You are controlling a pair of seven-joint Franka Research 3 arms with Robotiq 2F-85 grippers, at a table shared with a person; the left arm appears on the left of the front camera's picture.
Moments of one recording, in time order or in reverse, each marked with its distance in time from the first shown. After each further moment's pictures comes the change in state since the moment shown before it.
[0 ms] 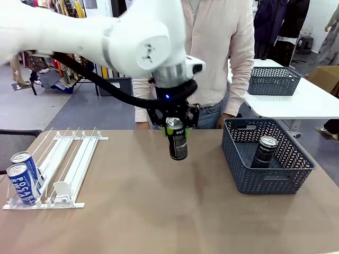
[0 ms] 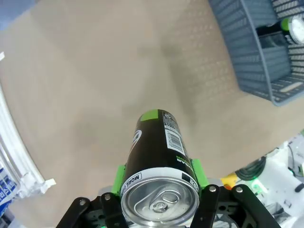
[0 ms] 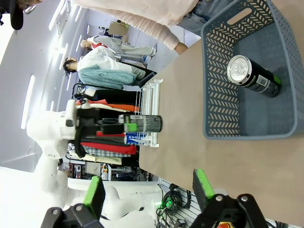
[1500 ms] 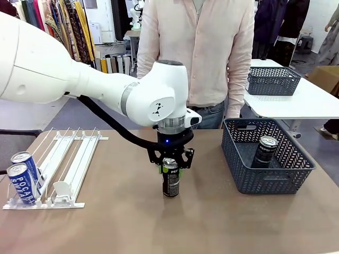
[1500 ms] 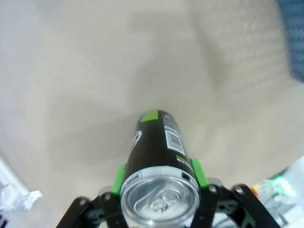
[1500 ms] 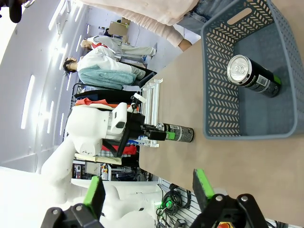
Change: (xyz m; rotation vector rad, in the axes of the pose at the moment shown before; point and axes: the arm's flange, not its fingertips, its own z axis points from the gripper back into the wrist) left arm -0.011 0.018 -0.127 0.035 0.153 -0.010; right arm 0.000 0.000 0.000 0.000 0.000 0.000
